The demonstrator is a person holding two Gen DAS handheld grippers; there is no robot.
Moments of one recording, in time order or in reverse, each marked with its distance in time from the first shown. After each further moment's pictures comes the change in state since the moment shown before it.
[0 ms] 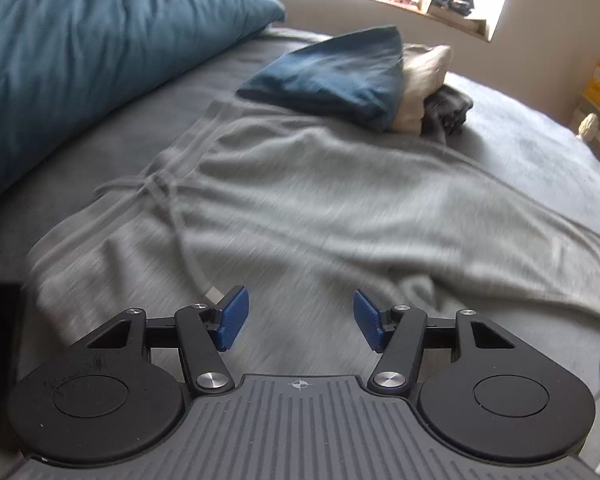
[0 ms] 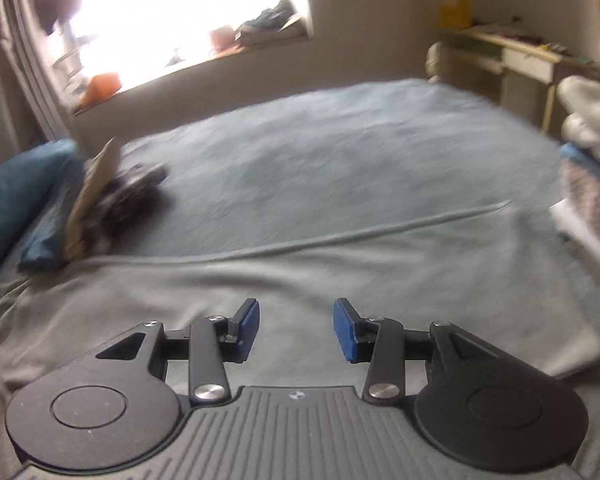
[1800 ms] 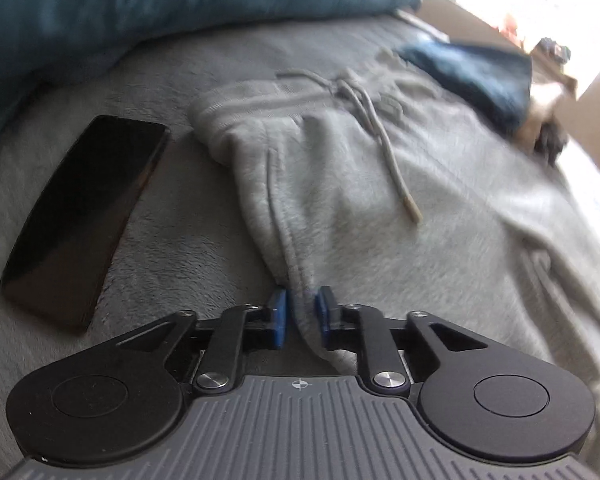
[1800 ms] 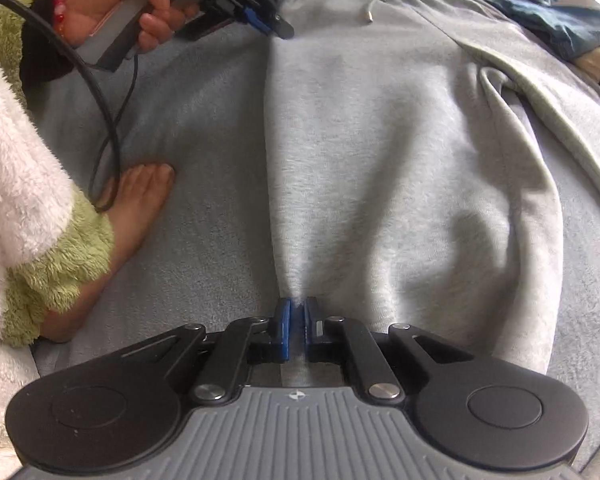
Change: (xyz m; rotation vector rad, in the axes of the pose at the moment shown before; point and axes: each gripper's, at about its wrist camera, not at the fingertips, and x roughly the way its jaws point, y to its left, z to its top) left arm -0.013 0.119 -0.065 -0.341 0.025 0.055; right arm -0.075 0.236 -0.229 -1.065 0.474 0.574
